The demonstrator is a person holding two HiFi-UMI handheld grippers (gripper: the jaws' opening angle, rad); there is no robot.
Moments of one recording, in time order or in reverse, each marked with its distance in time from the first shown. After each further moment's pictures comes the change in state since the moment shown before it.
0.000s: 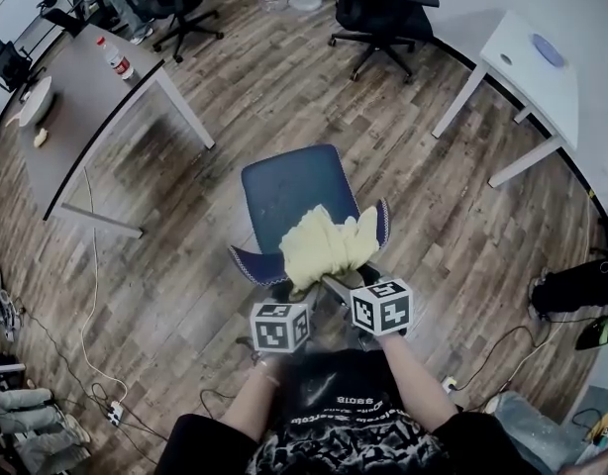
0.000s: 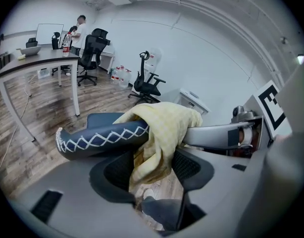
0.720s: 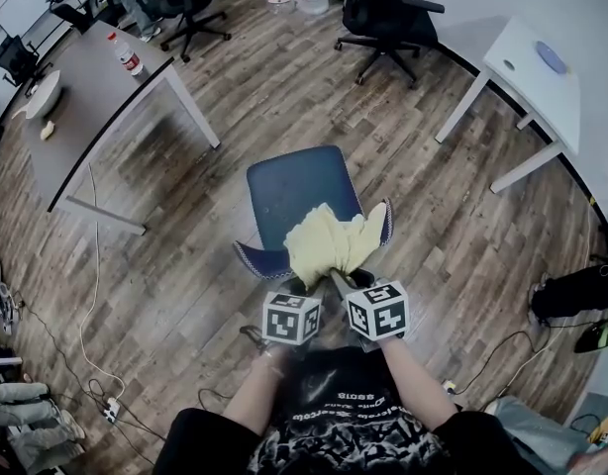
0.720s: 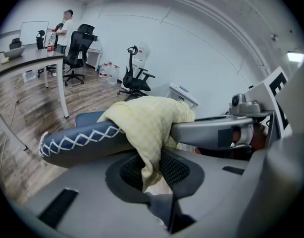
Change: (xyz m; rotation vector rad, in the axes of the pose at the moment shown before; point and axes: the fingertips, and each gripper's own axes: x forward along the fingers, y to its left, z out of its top) left arm 0.007 -0.024 -0.007 0.085 0.058 -0.095; right arm -0.006 0.020 -0.002 -0.110 -0.002 -0.026
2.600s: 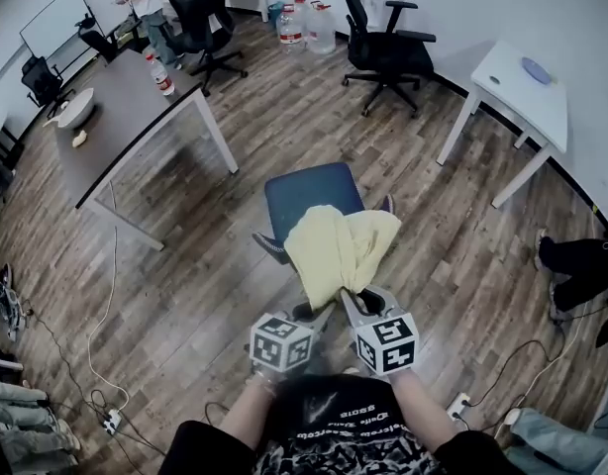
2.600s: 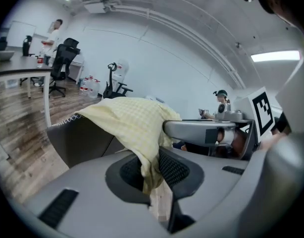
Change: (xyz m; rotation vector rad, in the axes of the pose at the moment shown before) left arm -0.103 -0.069 -0.055 0.144 -0.184 -0.207; right arm -0.102 0.083 -0.037 -0.139 -0.255 -0.037
